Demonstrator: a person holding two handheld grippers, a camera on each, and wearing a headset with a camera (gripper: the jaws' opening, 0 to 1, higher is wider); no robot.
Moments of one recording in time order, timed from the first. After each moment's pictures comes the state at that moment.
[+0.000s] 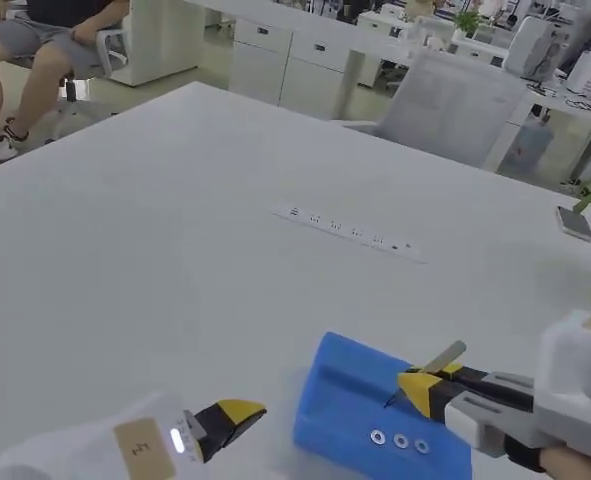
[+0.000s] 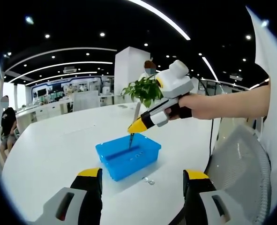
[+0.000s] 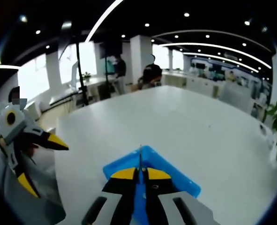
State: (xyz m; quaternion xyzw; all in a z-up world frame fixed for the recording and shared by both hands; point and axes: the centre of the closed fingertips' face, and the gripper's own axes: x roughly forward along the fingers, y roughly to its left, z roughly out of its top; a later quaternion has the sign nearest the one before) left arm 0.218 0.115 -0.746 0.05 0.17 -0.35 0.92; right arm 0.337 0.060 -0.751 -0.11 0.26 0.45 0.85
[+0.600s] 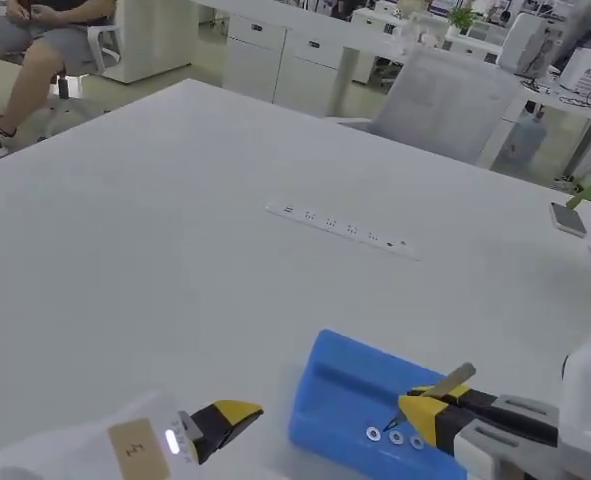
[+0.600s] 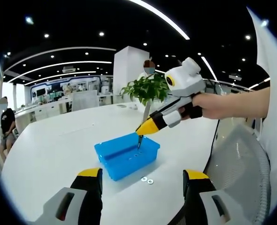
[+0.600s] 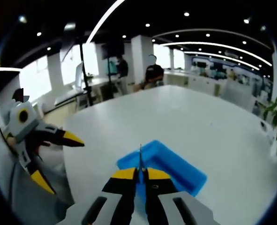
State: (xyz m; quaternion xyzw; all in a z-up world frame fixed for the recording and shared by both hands) left arm 0.217 0.113 -0.747 0.05 0.17 -0.36 0.92; right arm 0.305 0.057 -0.750 -0.10 0.27 0.45 0.84
